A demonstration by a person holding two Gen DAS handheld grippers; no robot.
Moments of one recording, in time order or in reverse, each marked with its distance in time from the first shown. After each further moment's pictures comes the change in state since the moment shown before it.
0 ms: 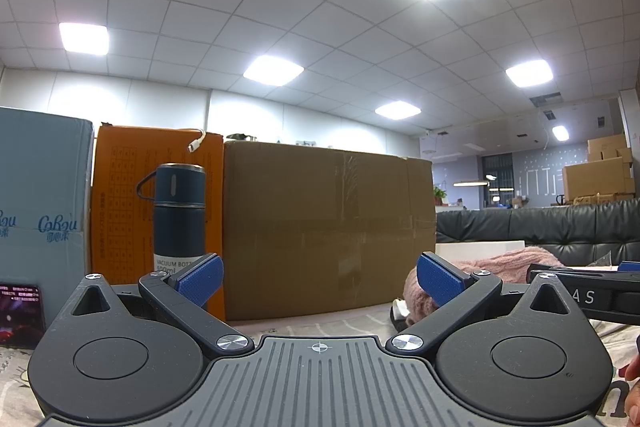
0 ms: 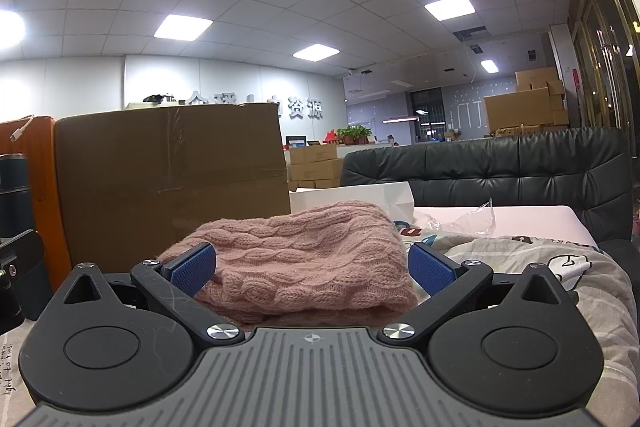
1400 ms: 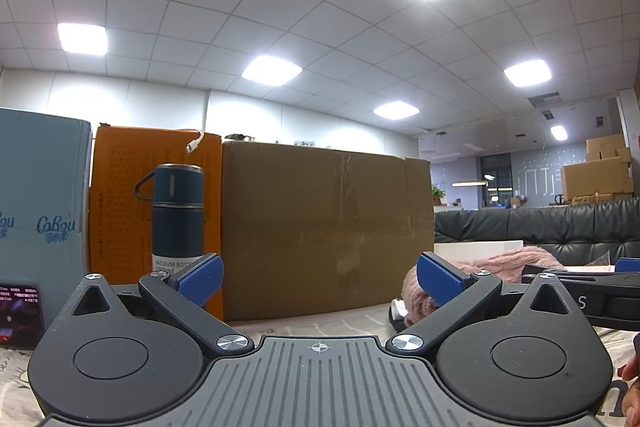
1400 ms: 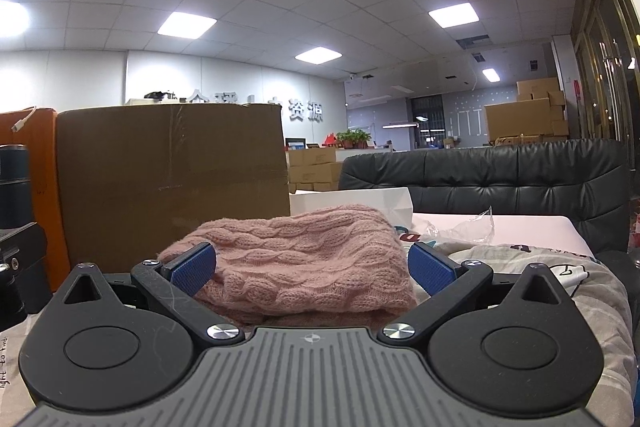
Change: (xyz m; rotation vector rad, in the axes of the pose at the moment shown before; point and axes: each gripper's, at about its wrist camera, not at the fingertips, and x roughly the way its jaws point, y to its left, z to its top) left arm 0.001 0.000 0.000 -0.001 0.002 -0.004; right arm -0.001 0.006 0.000 -0.034 -0.011 -0.006
